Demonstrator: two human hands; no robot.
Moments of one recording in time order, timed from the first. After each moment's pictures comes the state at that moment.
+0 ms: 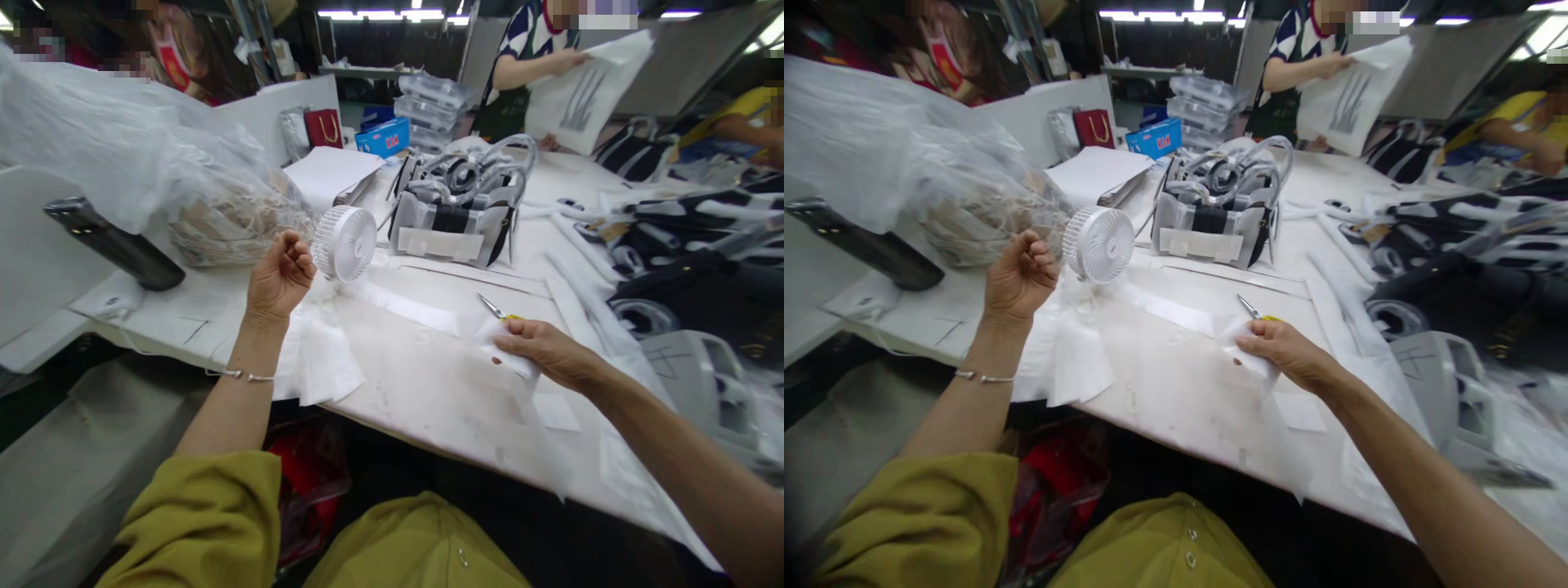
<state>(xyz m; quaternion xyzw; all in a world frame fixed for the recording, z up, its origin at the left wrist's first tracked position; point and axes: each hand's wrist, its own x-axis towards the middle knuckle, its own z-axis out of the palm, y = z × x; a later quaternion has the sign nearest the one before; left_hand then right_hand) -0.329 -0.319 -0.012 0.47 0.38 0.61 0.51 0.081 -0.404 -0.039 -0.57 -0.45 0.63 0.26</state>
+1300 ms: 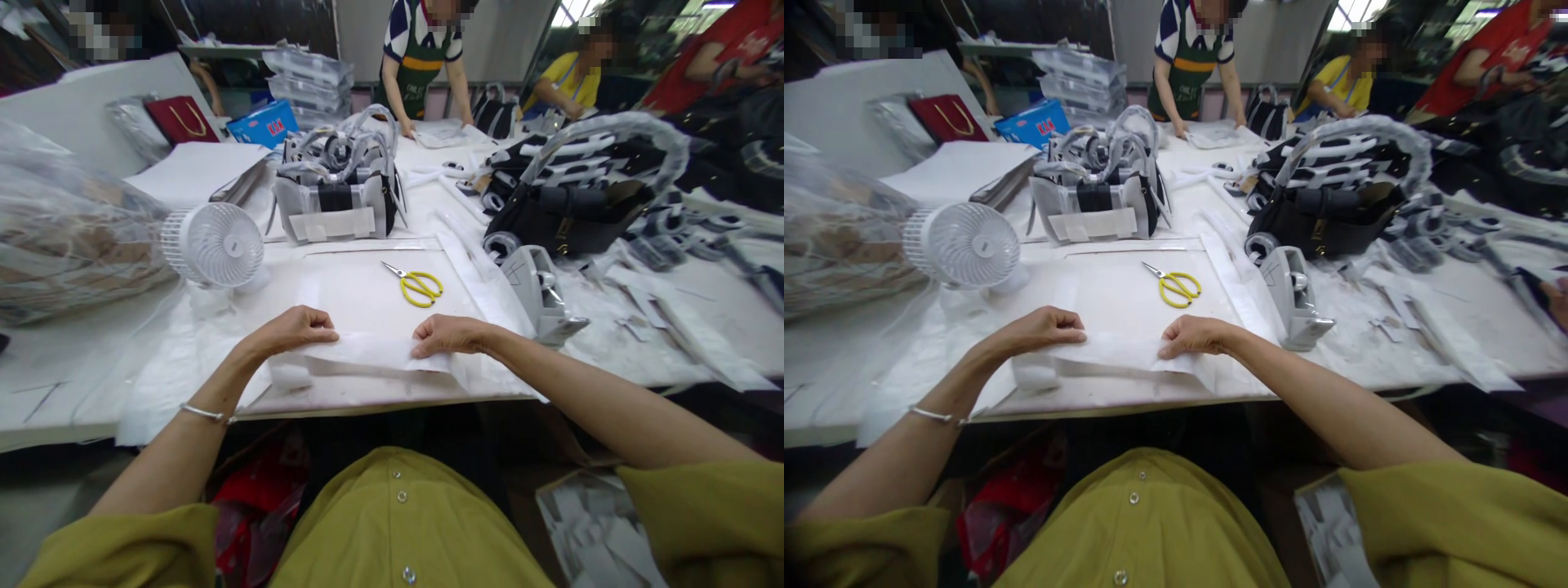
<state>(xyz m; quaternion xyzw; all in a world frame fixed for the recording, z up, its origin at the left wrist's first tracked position) -0.185 -0.359 -0.055 0.77 0.44 -0.01 0.45 0.127 -0.459 -0.076 -0.54 -0.47 0.69 0.11</state>
